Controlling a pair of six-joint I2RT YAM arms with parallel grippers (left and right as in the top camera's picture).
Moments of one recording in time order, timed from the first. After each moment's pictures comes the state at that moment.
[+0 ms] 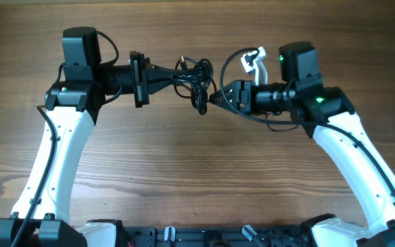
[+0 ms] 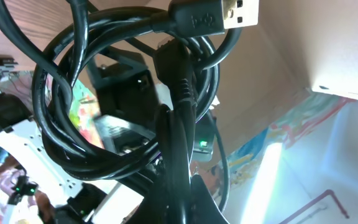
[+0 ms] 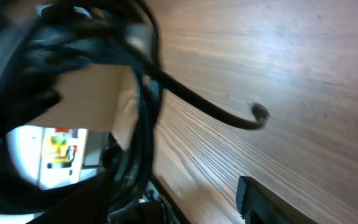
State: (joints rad) left arm -0.05 1.45 1.21 -0.44 1.34 -1.78; right arm 0.32 1.42 1.16 -0.59 -0.83 0.50
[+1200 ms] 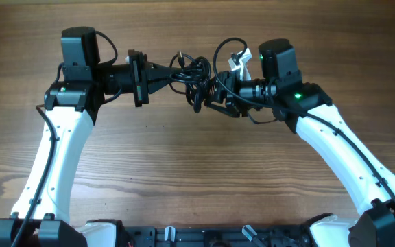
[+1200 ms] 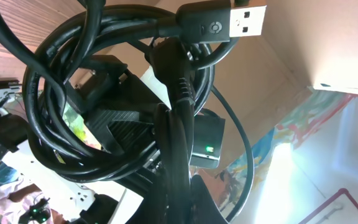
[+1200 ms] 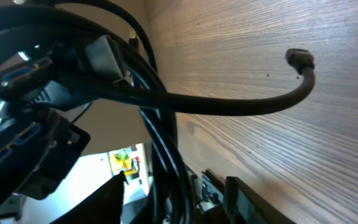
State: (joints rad) left arm -0.04 1.45 1.21 -0.44 1.30 -1.70; right arm 0.39 1.51 1.16 -0.38 -0.90 0.97
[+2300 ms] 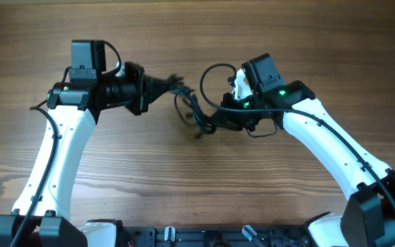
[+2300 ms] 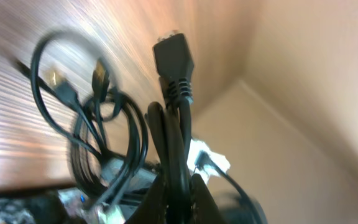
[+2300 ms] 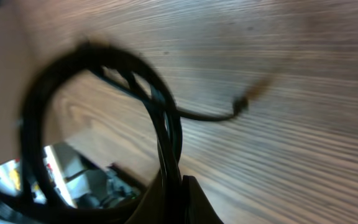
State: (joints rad) left arm -0.05 1.46 1.21 -0.74 0.79 -1.34; right arm 0.44 1.60 1.18 -0.76 -0.61 0.65
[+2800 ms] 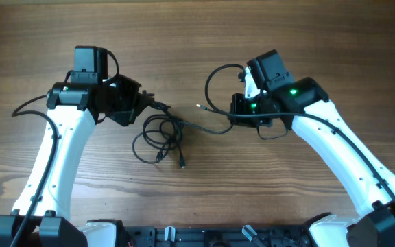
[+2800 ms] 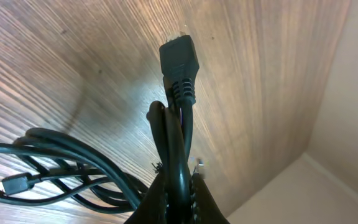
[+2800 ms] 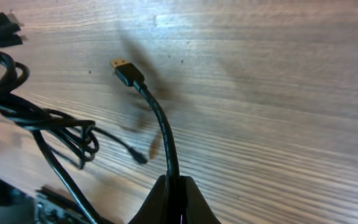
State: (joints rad) left arm -0.05 1.46 1.21 -0.91 0.44 -1.18; right arm 0.44 1.53 1.27 -0.93 -0.33 0.48
